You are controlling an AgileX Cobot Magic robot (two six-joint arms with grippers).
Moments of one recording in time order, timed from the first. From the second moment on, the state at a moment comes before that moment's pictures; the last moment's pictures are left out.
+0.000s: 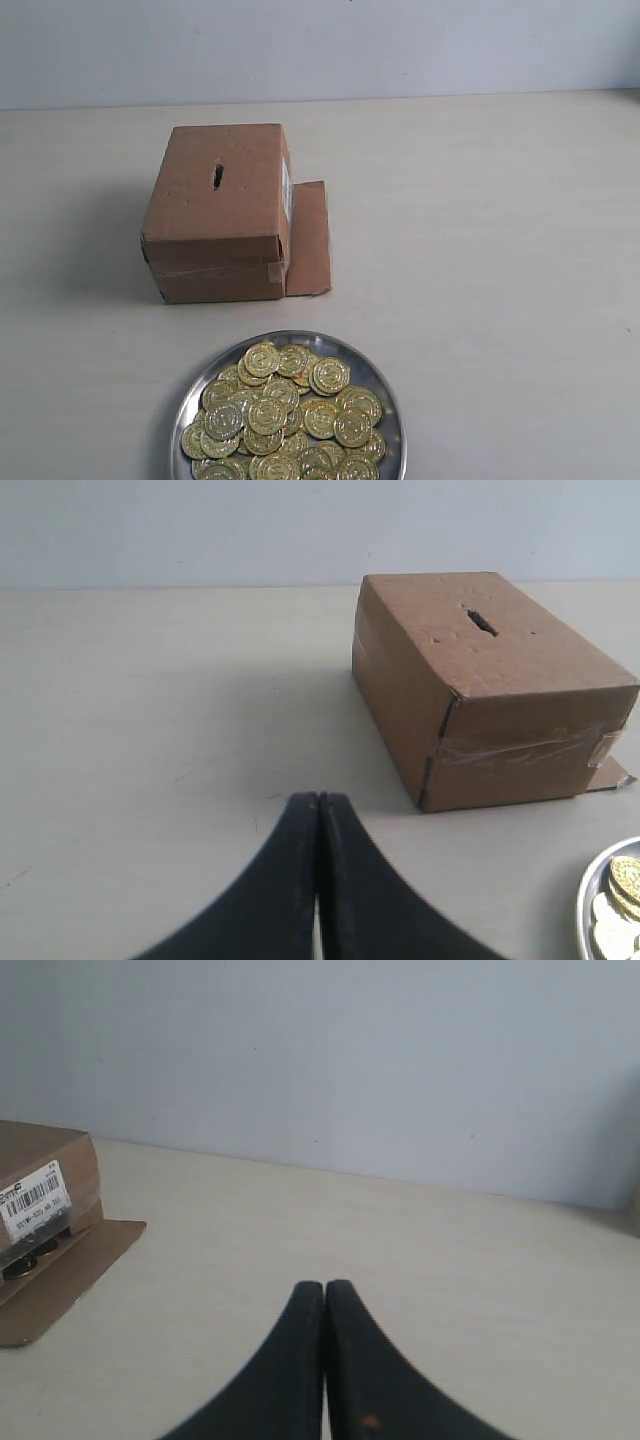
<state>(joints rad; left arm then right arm) -0.18 0.00 0.00 -0.13 0.36 0.08 0.09 0.01 0.00 -0.08 0.21 -0.01</state>
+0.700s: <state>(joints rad) -0.18 0.00 0.00 -0.13 0.36 0.08 0.09 0.01 0.00 0.25 -0.02 0.33</state>
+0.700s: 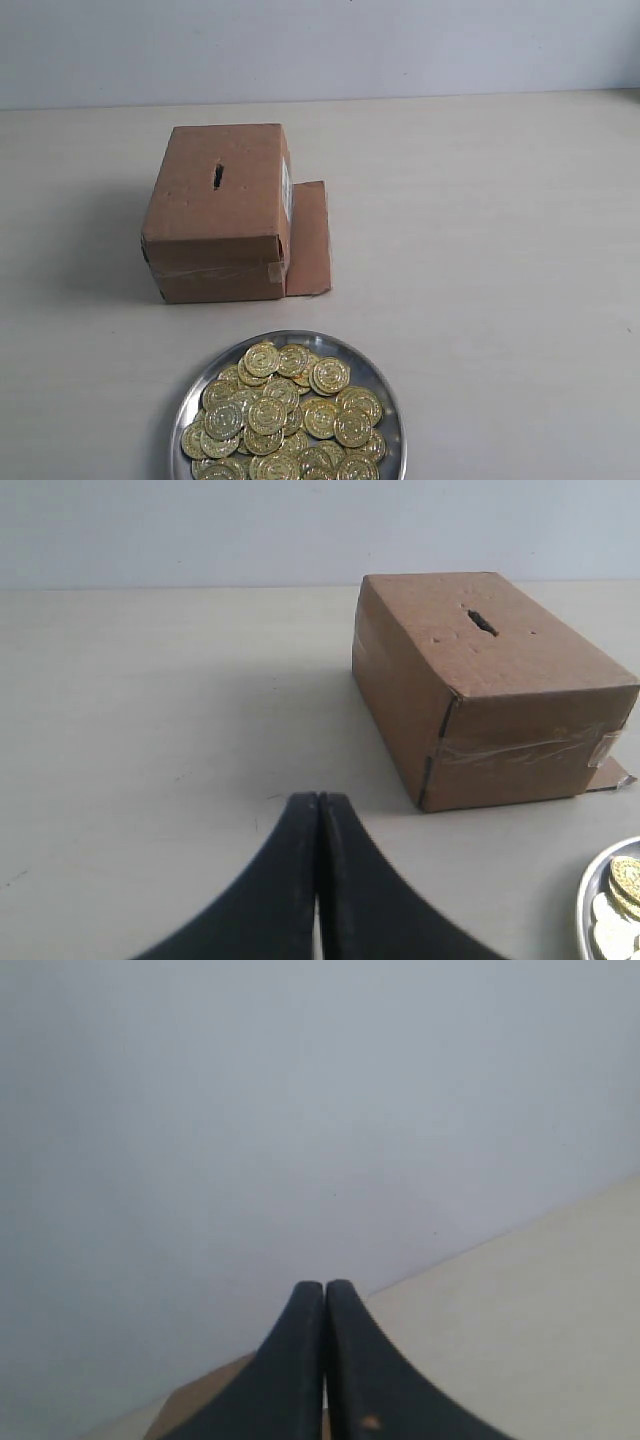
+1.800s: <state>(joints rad) -0.18 0.00 0.00 -0.13 0.36 0.08 0.09 0.53 -0.66 0.79 1.00 -0.69</state>
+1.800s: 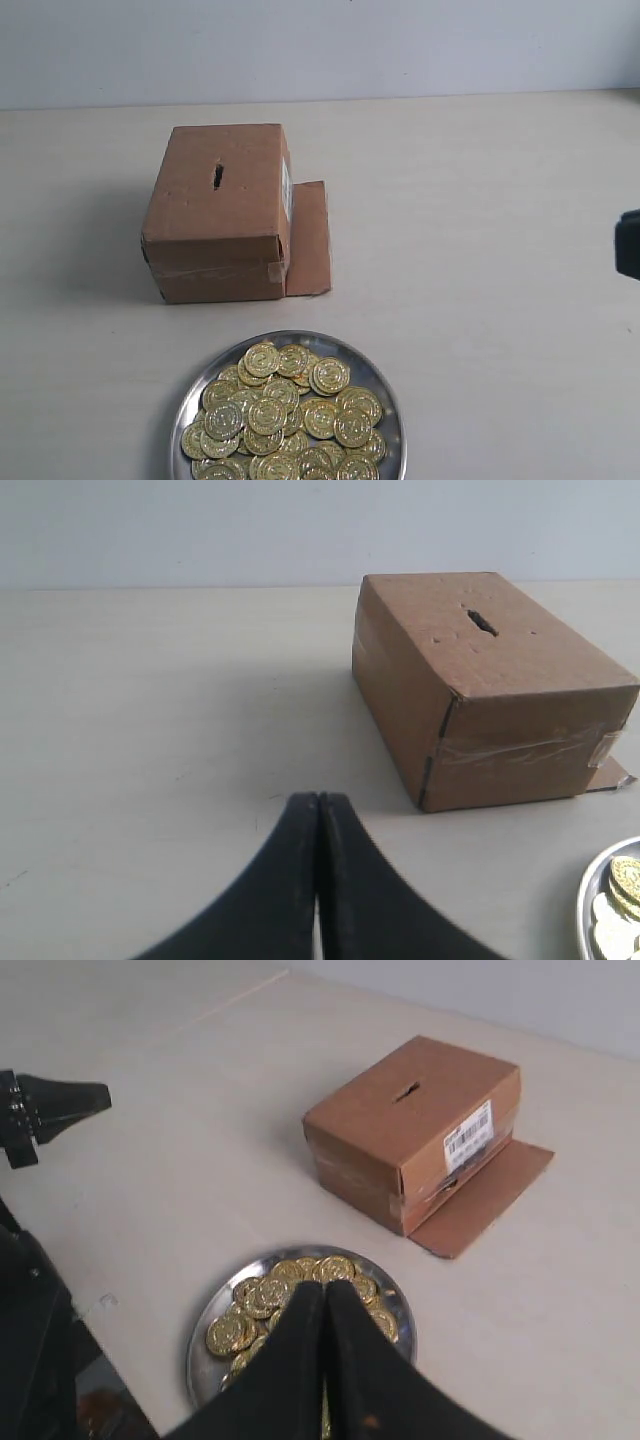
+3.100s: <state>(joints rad) -0.18 0.00 0.00 -0.13 0.36 0.08 0.76 1.66 -0.94 0.54 0.65 -0.78</state>
